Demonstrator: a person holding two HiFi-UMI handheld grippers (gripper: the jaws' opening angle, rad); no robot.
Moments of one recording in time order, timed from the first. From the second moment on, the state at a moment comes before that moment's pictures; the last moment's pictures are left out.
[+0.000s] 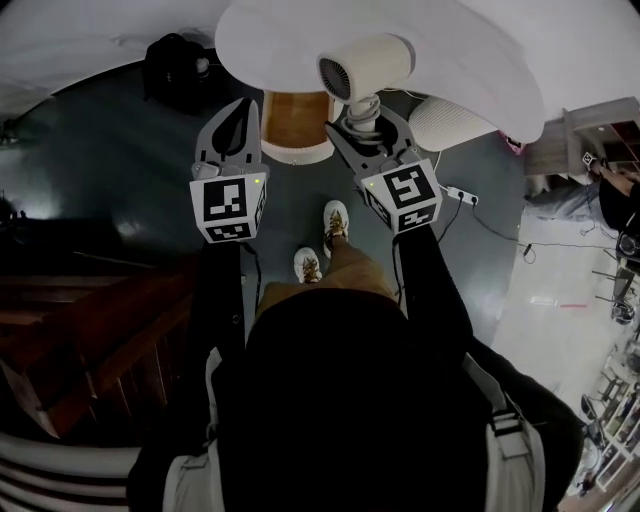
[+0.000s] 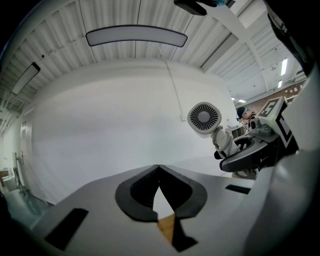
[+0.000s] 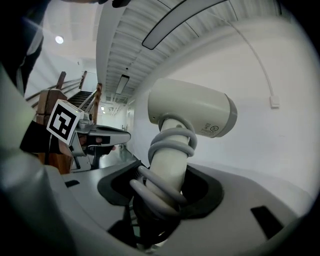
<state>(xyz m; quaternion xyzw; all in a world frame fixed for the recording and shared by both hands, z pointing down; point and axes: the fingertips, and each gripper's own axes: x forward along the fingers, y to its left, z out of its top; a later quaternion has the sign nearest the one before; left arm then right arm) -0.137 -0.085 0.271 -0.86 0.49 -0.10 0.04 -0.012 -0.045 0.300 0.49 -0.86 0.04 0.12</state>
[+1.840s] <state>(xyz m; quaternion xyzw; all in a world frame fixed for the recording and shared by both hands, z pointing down) -0.162 -0.230 0.392 -0.83 0.53 -0.18 -0.07 -0.089 -0.137 0.513 0.20 -0.90 0.21 0.32</state>
